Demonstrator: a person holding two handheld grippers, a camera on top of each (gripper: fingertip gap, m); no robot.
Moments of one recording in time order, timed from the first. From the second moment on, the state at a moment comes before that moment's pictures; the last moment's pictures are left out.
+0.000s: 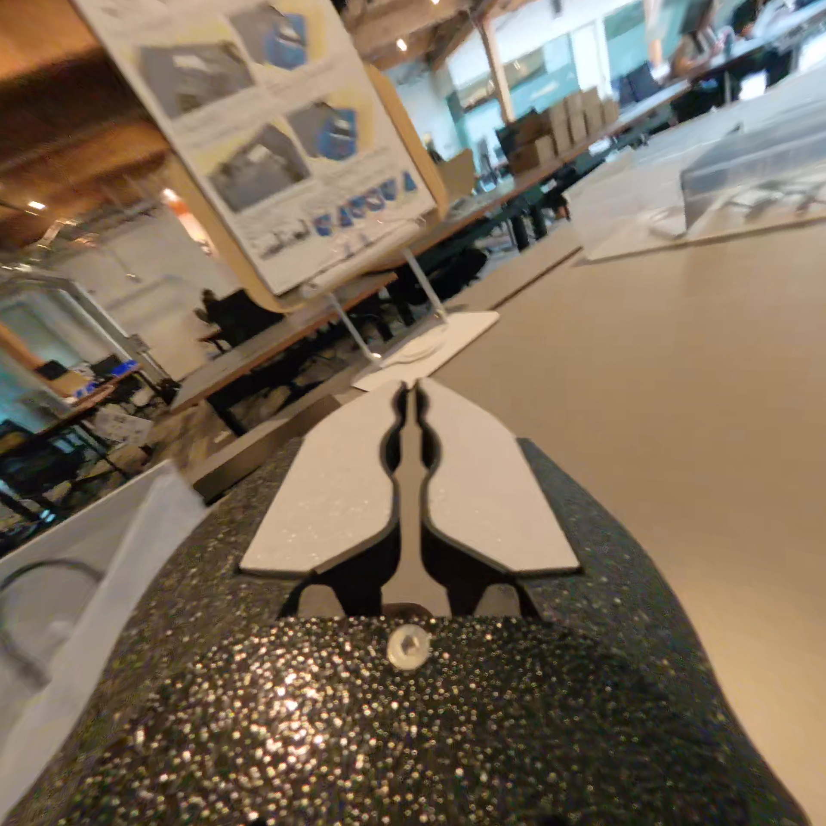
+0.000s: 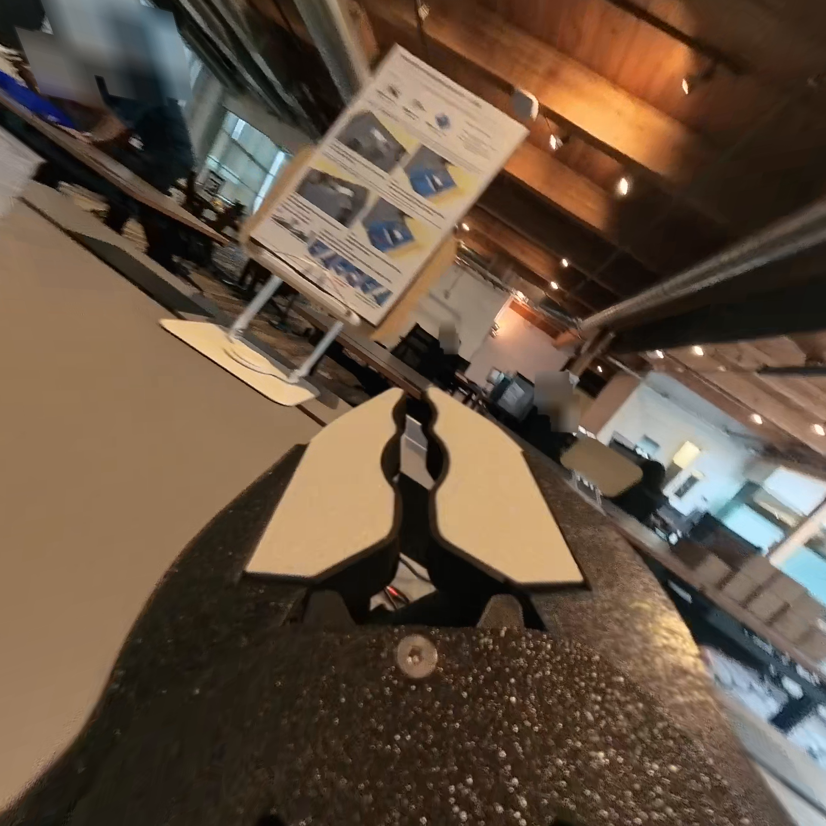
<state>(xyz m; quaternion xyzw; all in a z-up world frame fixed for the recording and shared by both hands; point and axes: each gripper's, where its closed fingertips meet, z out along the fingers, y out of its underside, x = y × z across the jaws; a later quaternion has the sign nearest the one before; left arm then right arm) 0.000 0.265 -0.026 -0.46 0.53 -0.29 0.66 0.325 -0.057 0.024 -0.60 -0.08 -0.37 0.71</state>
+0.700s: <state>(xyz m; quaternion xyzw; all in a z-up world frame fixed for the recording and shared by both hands) -0.111 0.474 -0.042 -0.75 0.39 -0.34 0.42 0.157 0.078 -0.055 -0.66 -0.33 -0.28 0.62</state>
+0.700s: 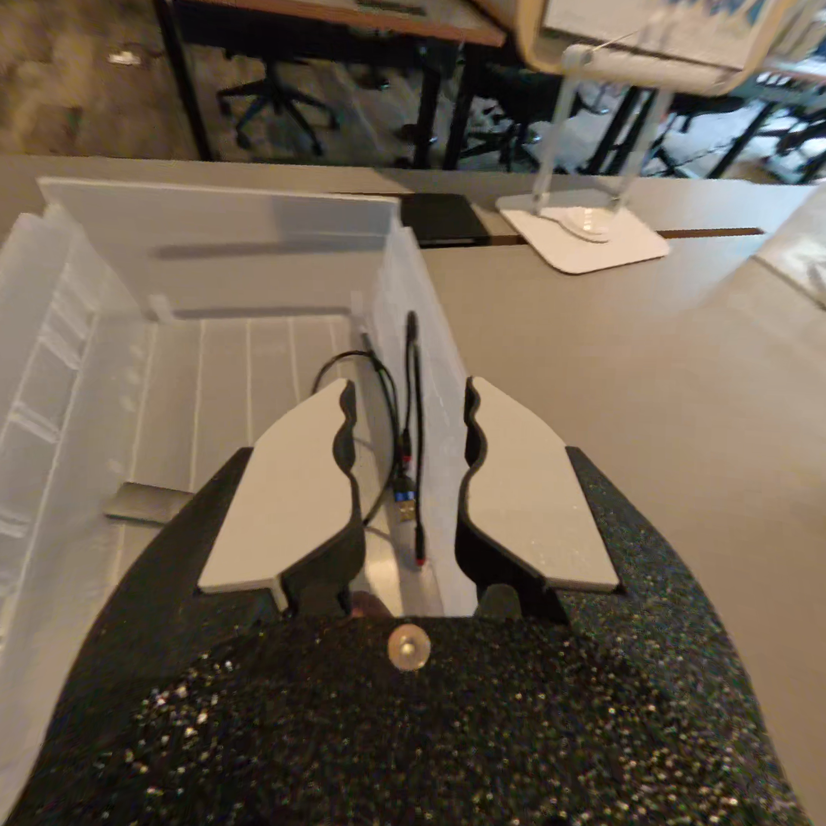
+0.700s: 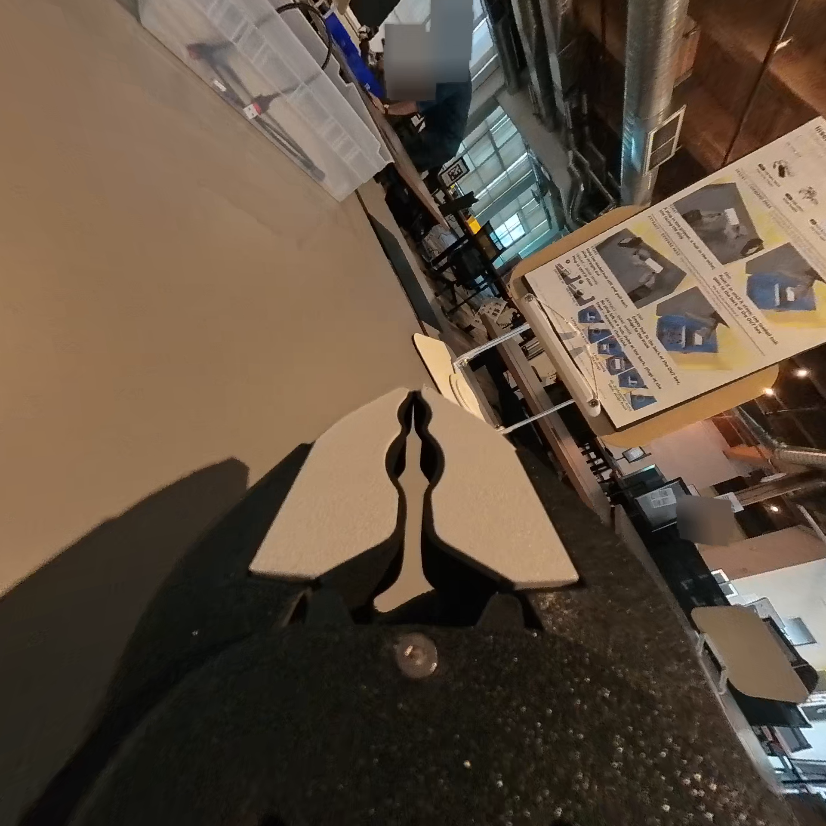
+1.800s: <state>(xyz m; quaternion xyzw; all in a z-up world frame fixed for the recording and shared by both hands) 0.052 0.162 0.009 -0.35 0.63 -0.57 0.39 0.096 0.106 -0.023 -0.68 -0.24 -0.03 0.70</state>
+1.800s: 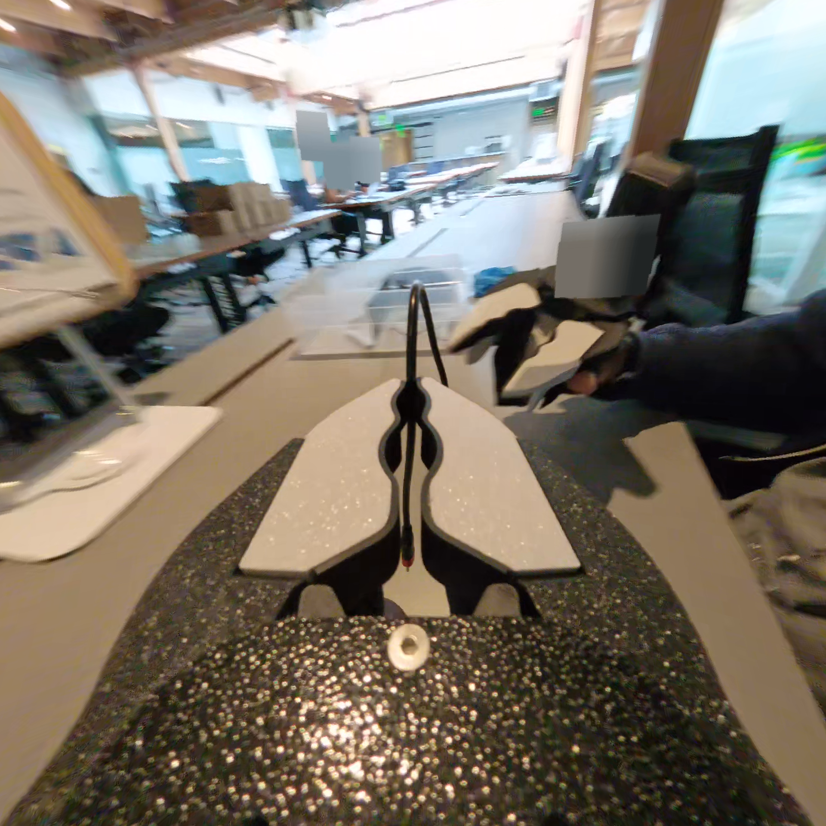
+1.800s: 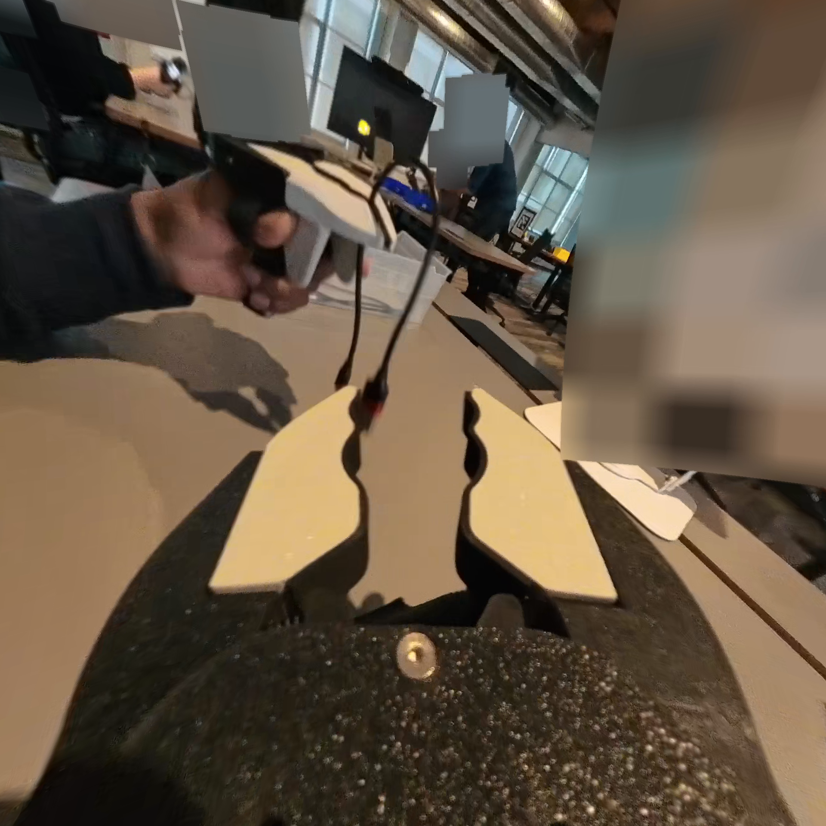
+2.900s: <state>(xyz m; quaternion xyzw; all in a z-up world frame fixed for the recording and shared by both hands) 0.100 0.114 -0.030 -0.40 0.61 -0.62 0.30 0.478 -0.122 0.048 -0.57 0.17 -0.54 0.60</state>
